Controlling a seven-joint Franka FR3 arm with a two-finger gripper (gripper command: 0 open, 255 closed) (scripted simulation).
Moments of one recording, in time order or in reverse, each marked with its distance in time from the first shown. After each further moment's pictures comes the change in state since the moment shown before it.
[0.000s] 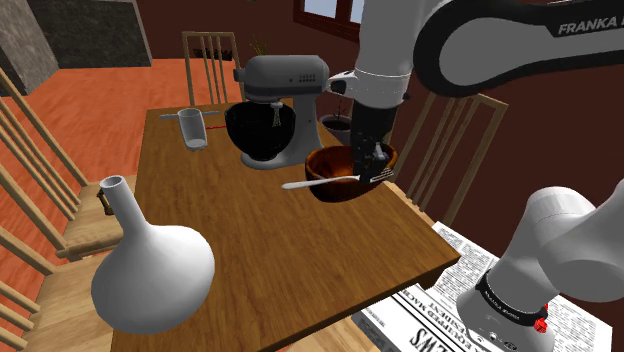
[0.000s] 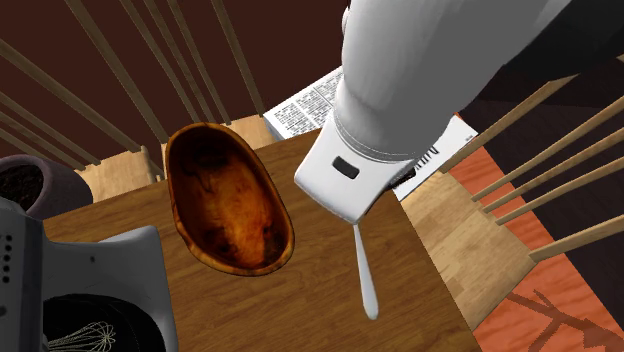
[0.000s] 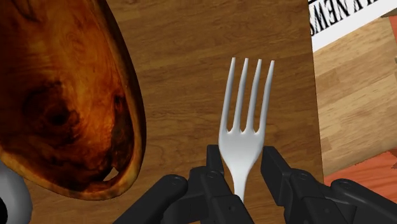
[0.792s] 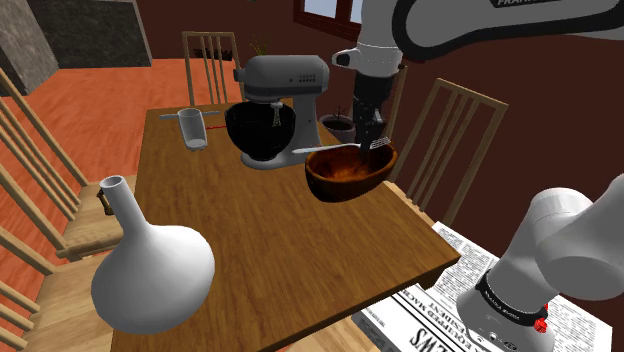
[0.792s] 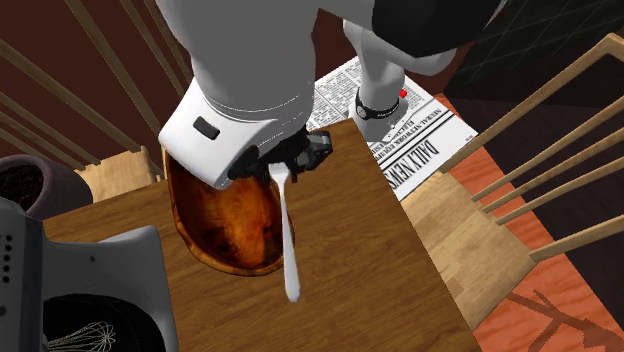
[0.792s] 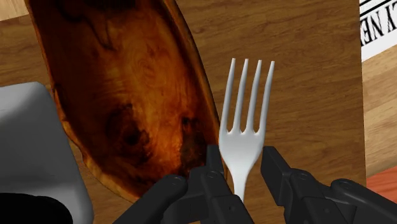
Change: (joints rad) arm -0.078 0.080 -0.133 0.116 -0.069 -0.034 -0.179
